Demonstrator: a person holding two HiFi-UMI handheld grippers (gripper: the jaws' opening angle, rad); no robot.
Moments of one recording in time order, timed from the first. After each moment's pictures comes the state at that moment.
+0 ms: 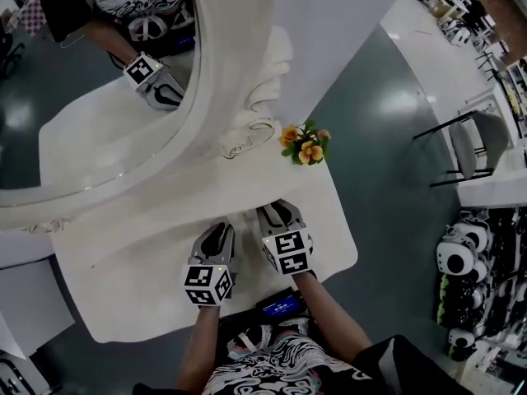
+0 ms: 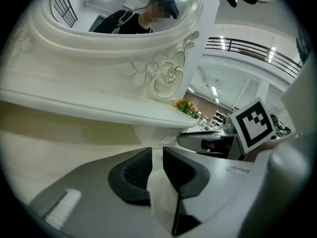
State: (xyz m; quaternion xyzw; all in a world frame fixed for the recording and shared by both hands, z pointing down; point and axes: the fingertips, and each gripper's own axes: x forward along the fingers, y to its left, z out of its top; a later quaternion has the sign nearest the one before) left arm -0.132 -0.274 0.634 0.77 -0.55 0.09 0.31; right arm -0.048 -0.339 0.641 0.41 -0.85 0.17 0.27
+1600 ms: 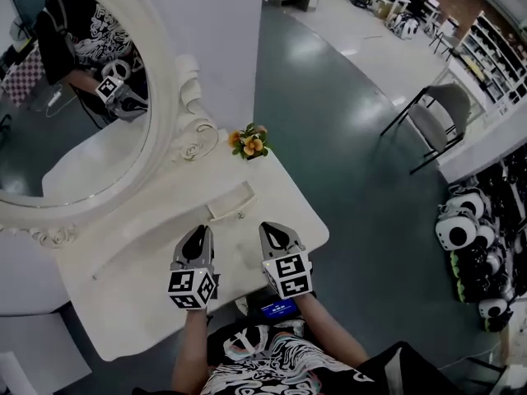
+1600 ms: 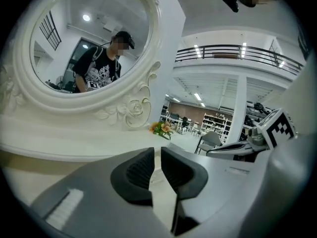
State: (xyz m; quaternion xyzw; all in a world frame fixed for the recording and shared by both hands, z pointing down) left arm -0.100 -0.228 0.535 0.82 -0.54 0.06 0.19; right arm 0.041 -0.222 0.551 0.50 -0.83 0.14 0.20
